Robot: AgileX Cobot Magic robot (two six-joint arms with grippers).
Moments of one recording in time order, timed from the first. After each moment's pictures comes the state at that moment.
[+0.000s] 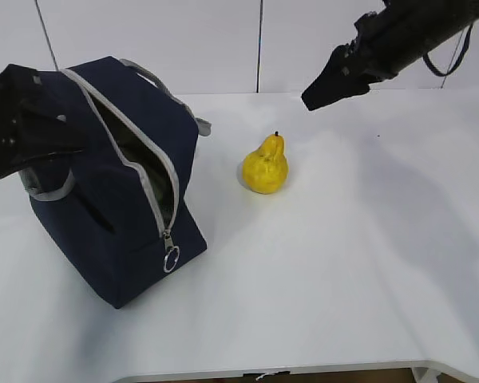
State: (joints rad) left arm -0.27 1.23 -0.73 -1.19 0.41 0.45; right arm 0.09 1.95 -1.75 0.72 1.13 -1.03
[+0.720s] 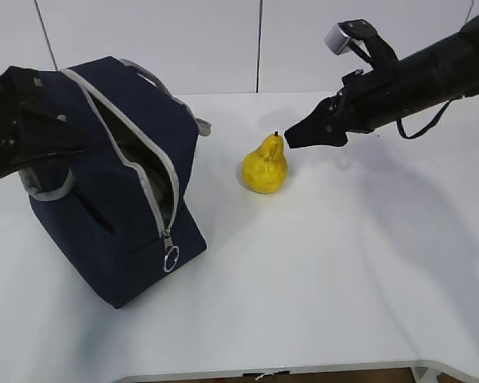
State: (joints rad) left arm -0.27 1.23 -0.73 -1.19 0.41 0.47; right arm 0.09 1.95 -1.42 1.08 0.89 -1.44
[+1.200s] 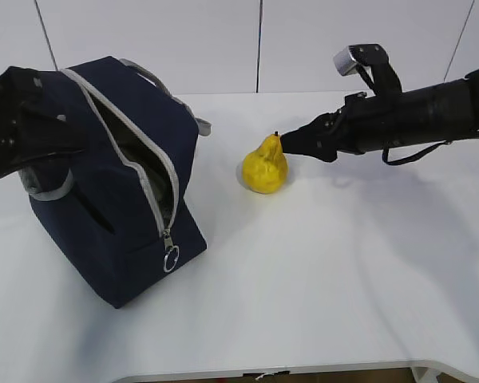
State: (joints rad) left arm -0.27 1.23 -0.73 -1.19 0.41 0.47; right arm 0.09 1.95 -1.22 1.54 0.76 -1.82
